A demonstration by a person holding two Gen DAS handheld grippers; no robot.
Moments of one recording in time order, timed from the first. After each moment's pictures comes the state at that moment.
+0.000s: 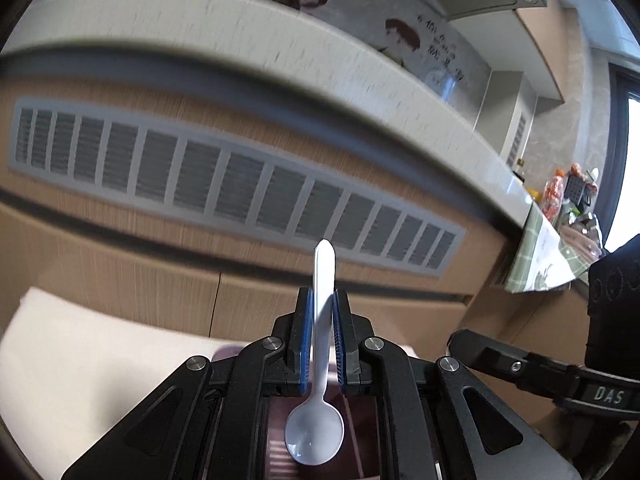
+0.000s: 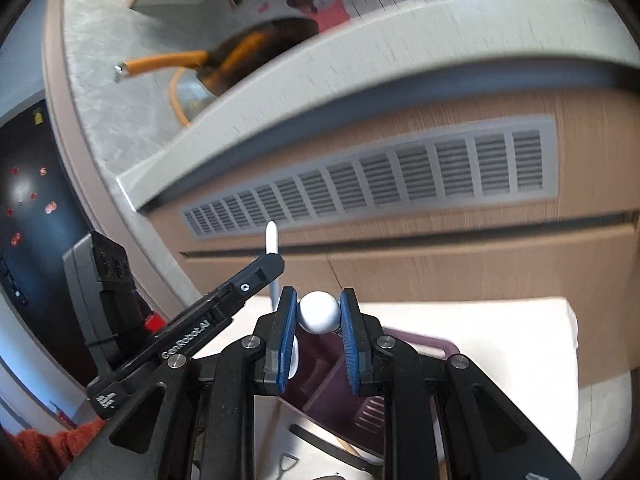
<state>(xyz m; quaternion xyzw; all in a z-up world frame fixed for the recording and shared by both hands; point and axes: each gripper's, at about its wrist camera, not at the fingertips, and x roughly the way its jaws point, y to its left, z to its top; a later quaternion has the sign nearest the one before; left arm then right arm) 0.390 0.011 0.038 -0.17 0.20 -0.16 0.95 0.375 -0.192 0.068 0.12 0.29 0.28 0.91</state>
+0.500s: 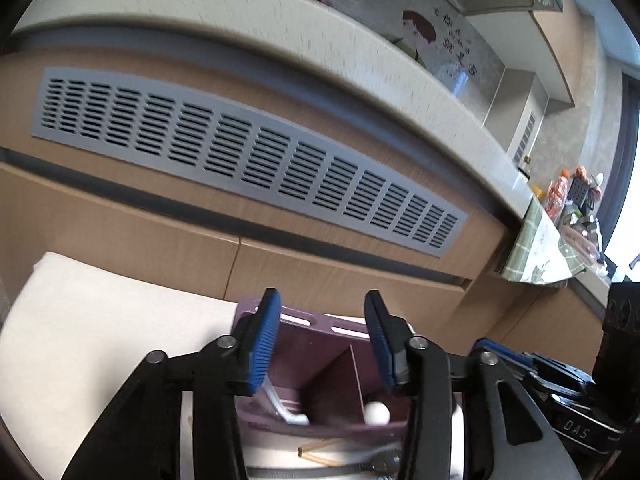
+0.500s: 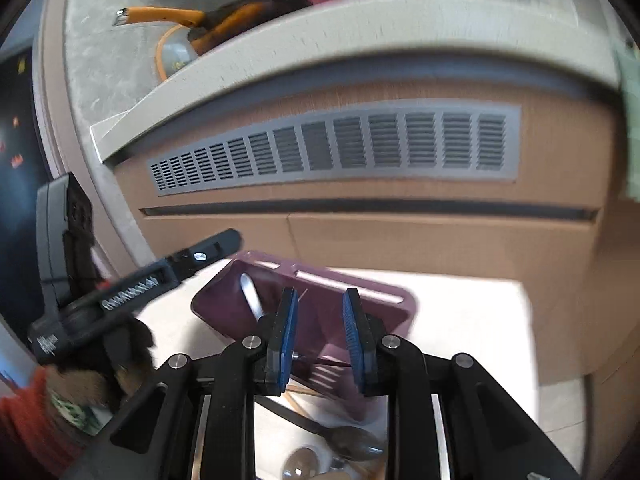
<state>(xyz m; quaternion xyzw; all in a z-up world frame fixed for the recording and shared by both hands) 0.352 0.029 0.039 -0.19 0.23 -0.15 0.94 0.333 -0.187 0.048 0.02 0.28 0.21 0.94</state>
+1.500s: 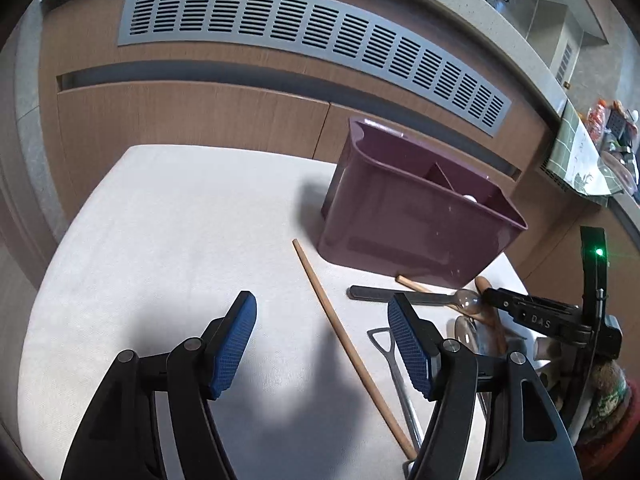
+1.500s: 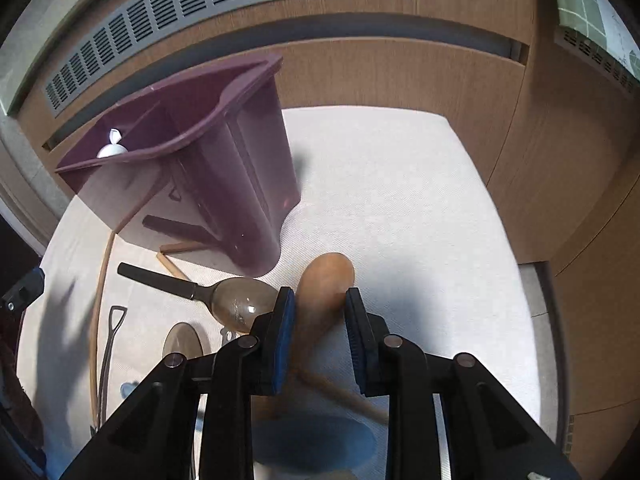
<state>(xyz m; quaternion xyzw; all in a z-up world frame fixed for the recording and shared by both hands) 0.265 0.081 -0.038 -0.13 0.37 -0.09 0.92 0.326 -0.231 -0.073 0.02 0.46 0.07 0.89</state>
